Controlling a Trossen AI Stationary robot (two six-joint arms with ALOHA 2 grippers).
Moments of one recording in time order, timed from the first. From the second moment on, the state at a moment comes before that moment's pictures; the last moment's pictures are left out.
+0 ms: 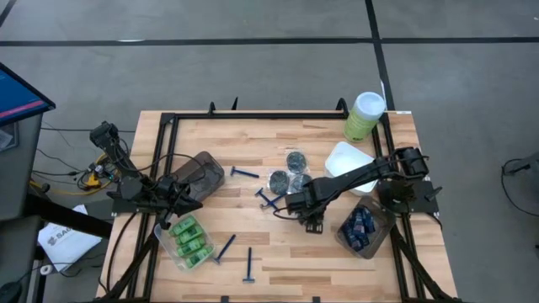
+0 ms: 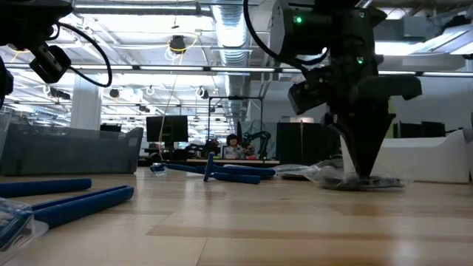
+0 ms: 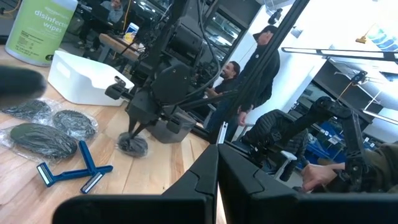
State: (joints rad) left arm -0.87 0.24 0.01 0.37 -0.78 -0.48; right arm 0.19 1.88 1.20 -0.91 -0.03 0.31
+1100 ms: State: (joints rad) left arm -0.87 0.24 0.01 0.37 -0.78 -0.48; right arm -0.11 1.43 1.38 -1.27 0.12 0.34
